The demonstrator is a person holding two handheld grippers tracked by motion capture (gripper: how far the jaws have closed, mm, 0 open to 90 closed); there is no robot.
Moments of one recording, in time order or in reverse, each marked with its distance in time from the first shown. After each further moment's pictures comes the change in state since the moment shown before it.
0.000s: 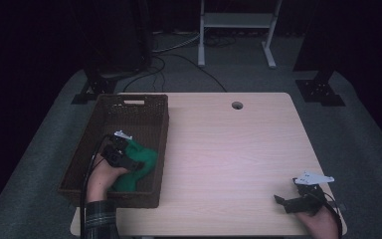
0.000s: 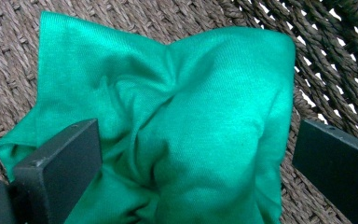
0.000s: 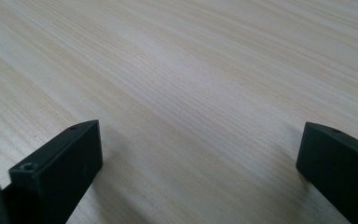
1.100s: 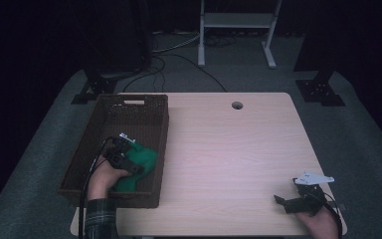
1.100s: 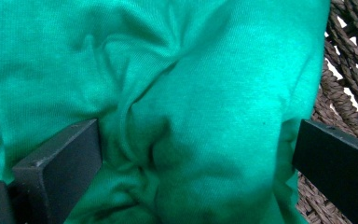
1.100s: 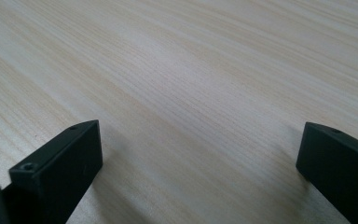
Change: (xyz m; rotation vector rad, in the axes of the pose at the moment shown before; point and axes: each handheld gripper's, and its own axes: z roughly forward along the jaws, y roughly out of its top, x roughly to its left) left arm 0.001 -0.002 0.013 0.126 0.010 -0.015; right arm 0.000 0.000 0.000 -0.001 0.000 -0.001
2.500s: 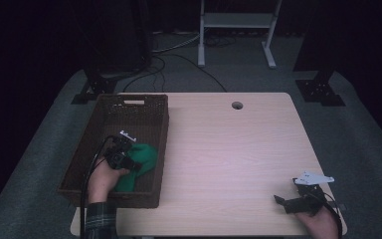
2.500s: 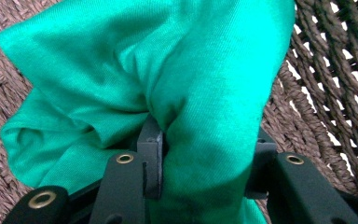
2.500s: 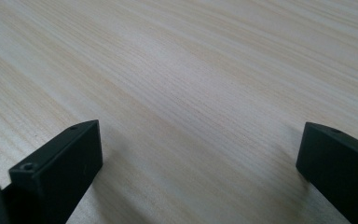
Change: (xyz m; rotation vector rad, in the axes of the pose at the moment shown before) left arm -0.011 0.005 -0.014 0.023 -0.037 -0.023; right arm 0.000 0.000 0.000 0.000 0.000 -0.001
